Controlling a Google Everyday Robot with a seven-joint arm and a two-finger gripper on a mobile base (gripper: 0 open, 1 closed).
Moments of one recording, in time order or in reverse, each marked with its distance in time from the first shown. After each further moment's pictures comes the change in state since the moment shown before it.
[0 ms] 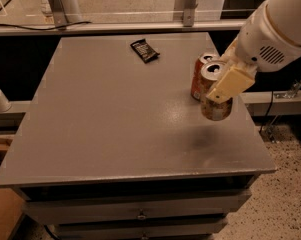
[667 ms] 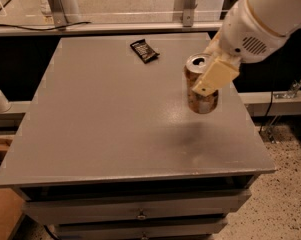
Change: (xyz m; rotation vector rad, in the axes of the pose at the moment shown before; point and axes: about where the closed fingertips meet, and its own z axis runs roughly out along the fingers) arm -0.036 0.000 0.010 -0.028 -0.038 -0.066
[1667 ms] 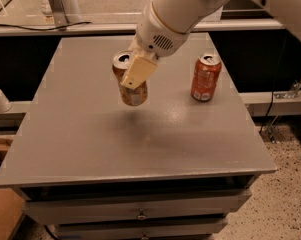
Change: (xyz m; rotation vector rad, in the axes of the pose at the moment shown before) arm -0.130 0.011 0.082 -0.118 -0.148 -0.195
